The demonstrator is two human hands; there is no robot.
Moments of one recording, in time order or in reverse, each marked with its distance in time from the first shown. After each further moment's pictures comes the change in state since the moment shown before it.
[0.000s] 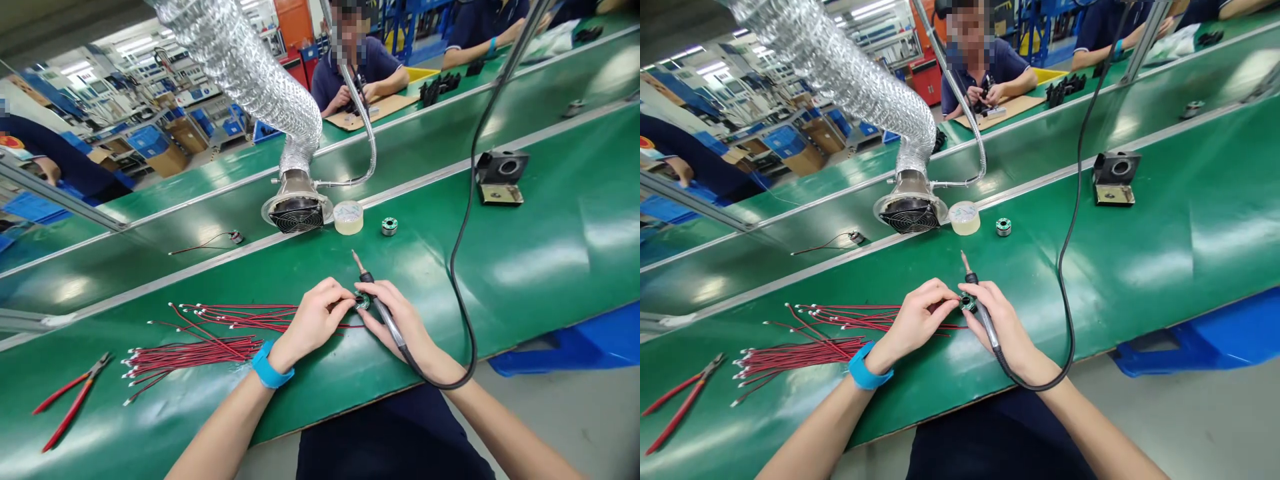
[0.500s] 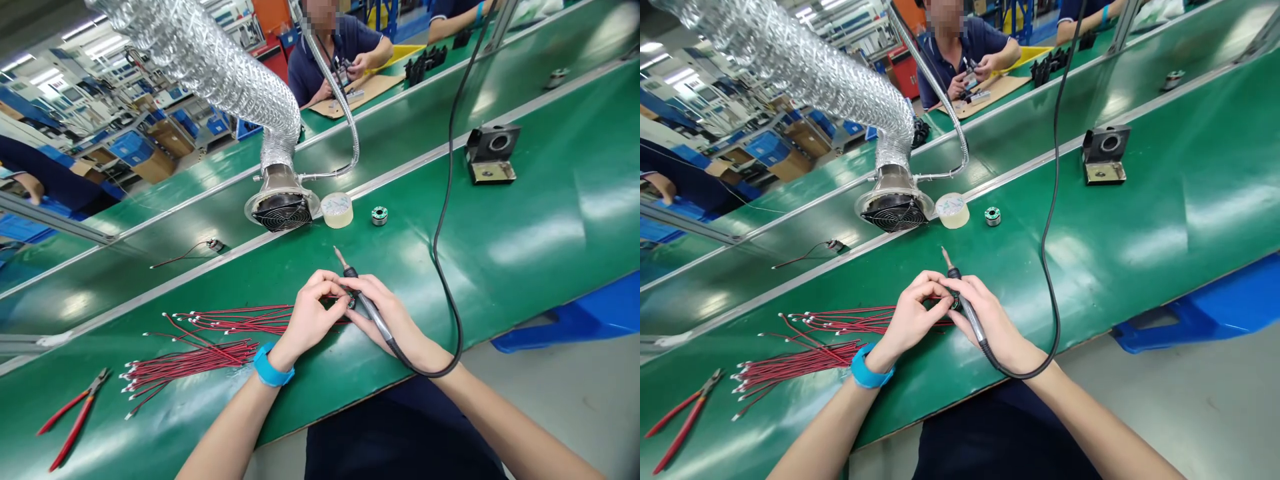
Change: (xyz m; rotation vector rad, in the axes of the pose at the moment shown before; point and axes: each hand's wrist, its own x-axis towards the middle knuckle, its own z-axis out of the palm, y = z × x) left_hand 0.006 0.001 0.011 -0.138 0.058 -0.103; right_hand 0.004 -0.004 0.008 0.130 -0.023 0.034
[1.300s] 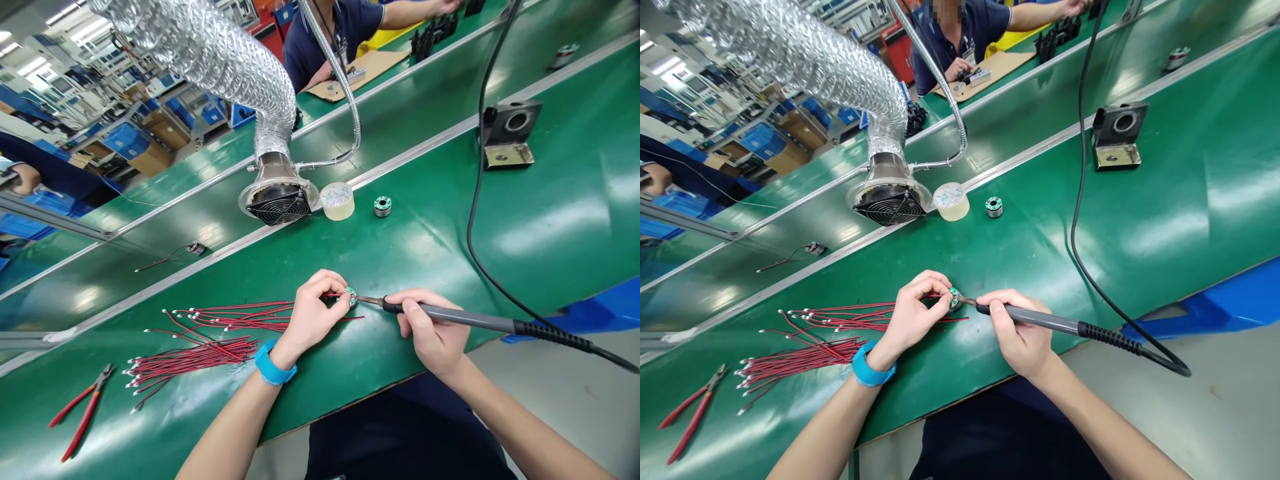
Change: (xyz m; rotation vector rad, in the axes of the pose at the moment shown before) left_hand -0.001 -0.004 0.004 0.023 0.017 0.002; right_hand -0.032 -0.014 -0.023 0.019 0.432 0.052
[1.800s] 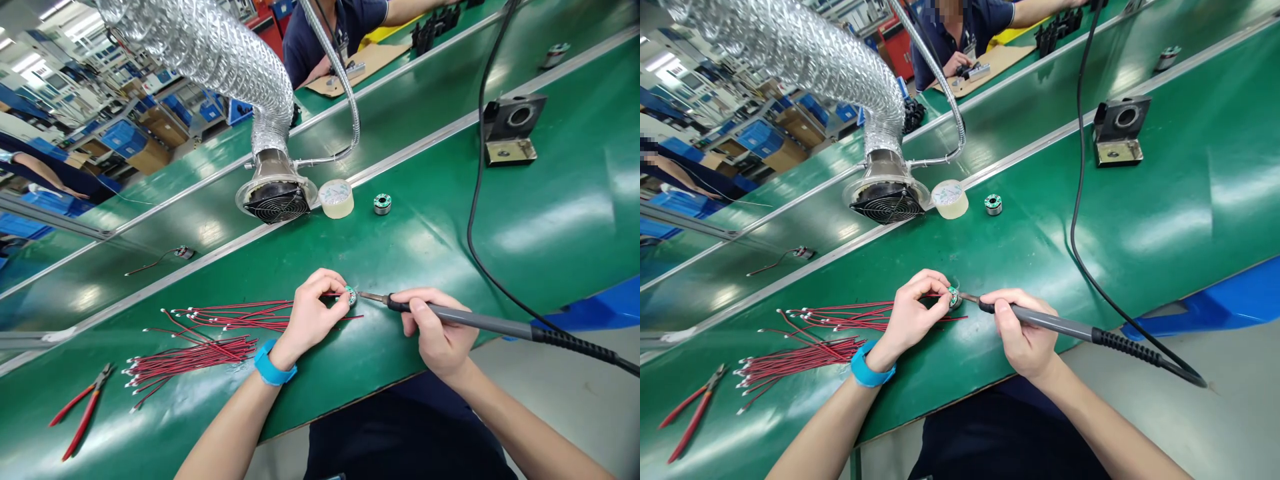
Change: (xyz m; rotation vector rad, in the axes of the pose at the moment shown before) left_hand -0.002 0.000 0.002 0.008 0.015 0.023; right_hand -0.001 -0.003 0.000 0.057 0.067 0.032
